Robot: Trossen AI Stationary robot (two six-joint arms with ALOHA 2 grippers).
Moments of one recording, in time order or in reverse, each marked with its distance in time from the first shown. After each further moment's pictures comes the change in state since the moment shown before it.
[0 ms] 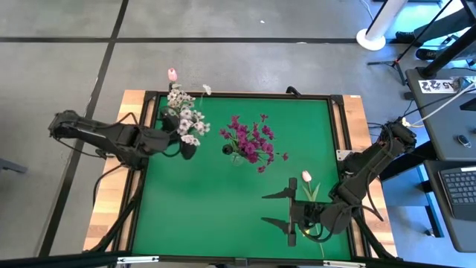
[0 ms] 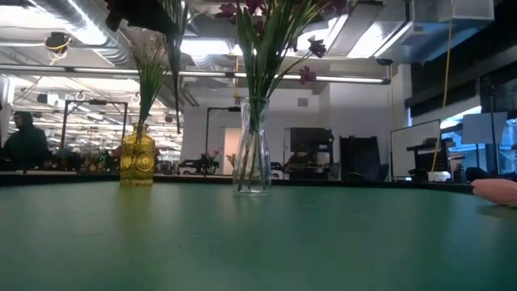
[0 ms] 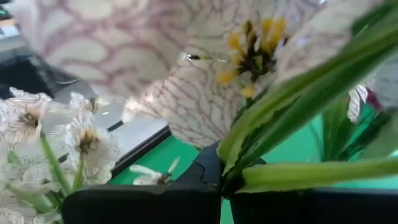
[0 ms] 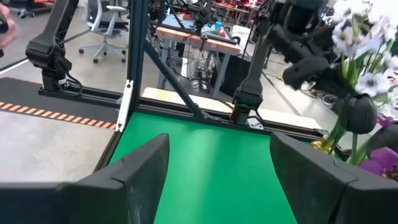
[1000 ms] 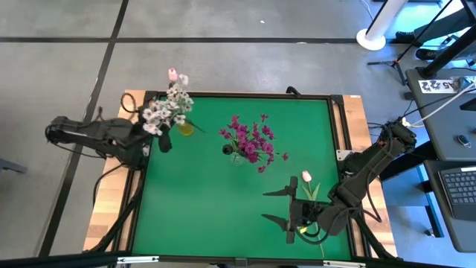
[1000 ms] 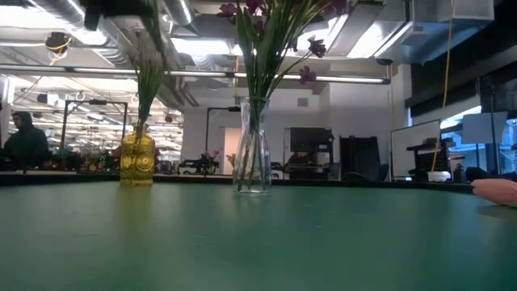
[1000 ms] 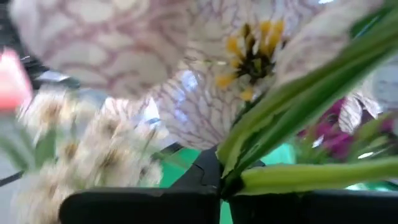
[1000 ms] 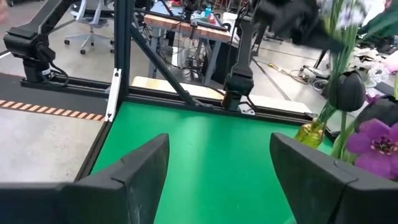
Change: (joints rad) left arm 0.023 -0.374 -0.154 0.129 0.087 0.091; right arm -0.001 0.000 0.000 -0.080 0.042 0.080
